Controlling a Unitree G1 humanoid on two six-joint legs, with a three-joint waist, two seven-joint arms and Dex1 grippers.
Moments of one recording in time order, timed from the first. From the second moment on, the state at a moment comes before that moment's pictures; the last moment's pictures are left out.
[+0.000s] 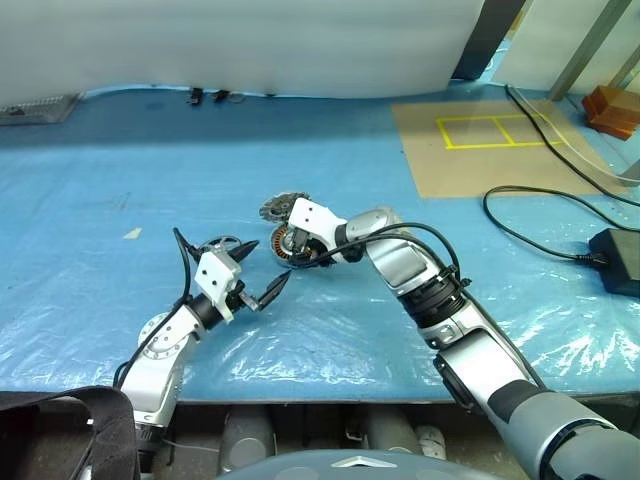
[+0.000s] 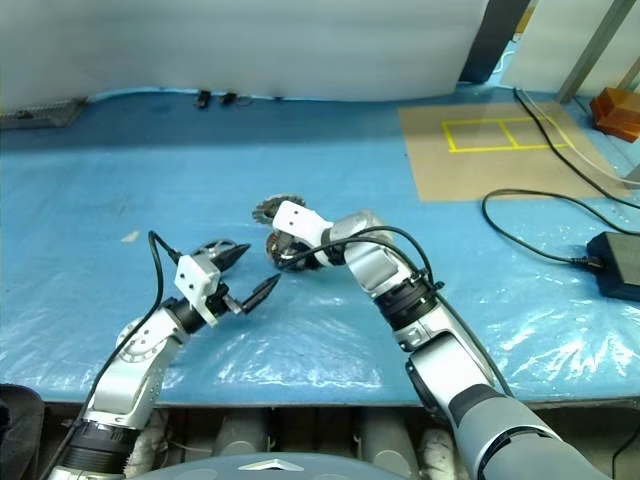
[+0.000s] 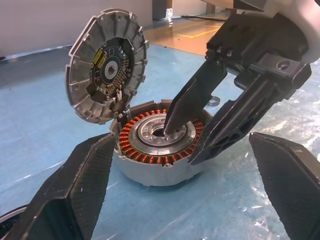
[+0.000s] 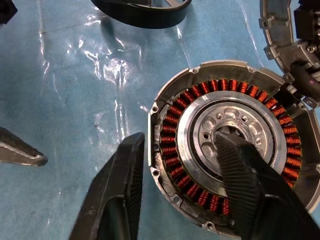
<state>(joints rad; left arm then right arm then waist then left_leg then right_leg) 0.00 0.33 -0.04 -0.11 -0.25 -0.06 -0.66 -0.78 -0.16 0.43 0.19 -0.25 0.75 1.02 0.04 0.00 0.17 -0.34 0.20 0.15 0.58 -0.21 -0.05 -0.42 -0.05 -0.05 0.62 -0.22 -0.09</state>
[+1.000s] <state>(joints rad) -0.08 0.32 -0.05 -0.01 -0.27 -0.07 -0.76 -0.49 -0.34 0.02 0.21 0.06 0.49 0.71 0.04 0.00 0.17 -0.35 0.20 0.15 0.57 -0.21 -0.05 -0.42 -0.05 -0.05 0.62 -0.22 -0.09</state>
